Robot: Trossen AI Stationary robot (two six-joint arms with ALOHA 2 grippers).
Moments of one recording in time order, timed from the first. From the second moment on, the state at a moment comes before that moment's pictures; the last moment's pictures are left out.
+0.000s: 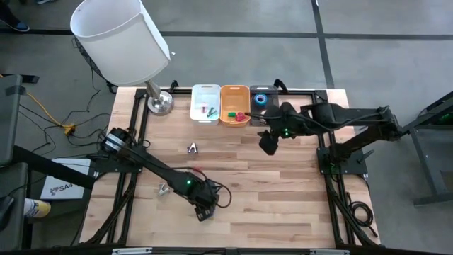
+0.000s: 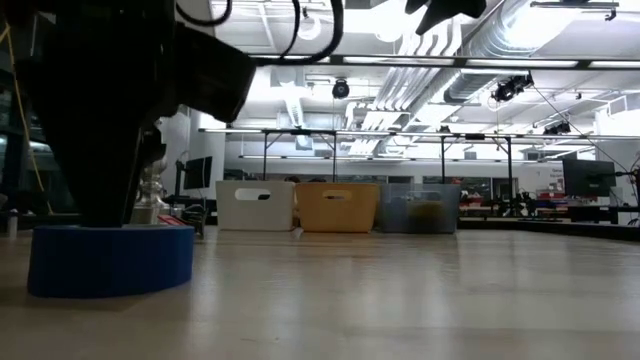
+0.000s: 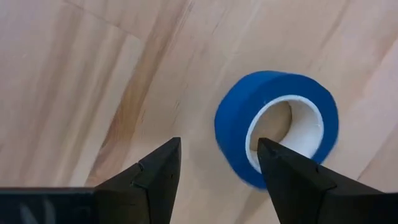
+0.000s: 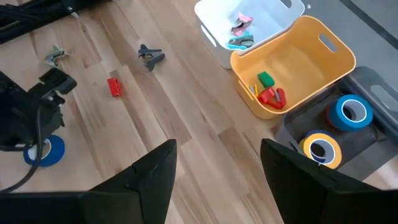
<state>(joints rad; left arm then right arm) -0.48 1.88 1.24 -0.66 0.04 -0.98 0.07 1.37 1.52 -1.05 0.33 0.53</state>
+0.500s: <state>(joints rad) -0.48 1.89 1.24 -0.66 0.03 -0.92 0.08 1.37 1.52 -1.06 0.35 0.51</state>
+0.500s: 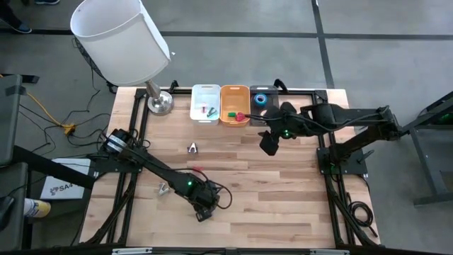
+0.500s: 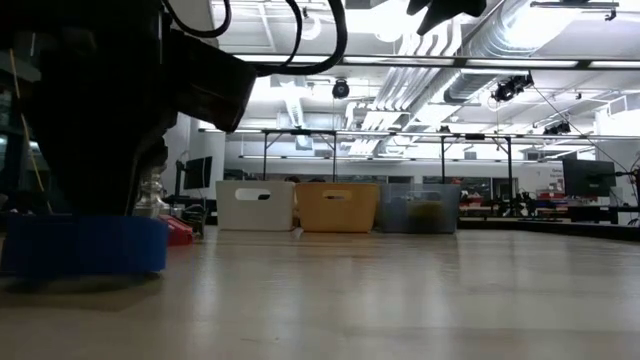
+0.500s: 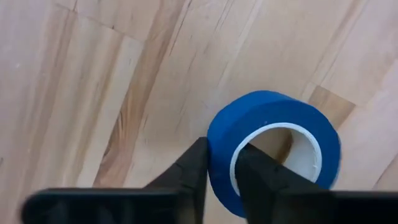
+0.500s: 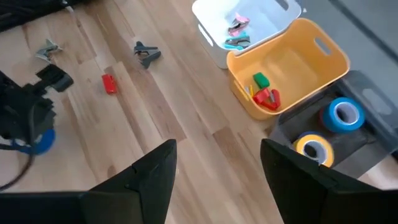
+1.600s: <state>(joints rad) -0.06 1.58 1.24 -0.34 -0.40 -0.31 -0.16 1.37 1.29 -0.63 -0.10 -0.09</state>
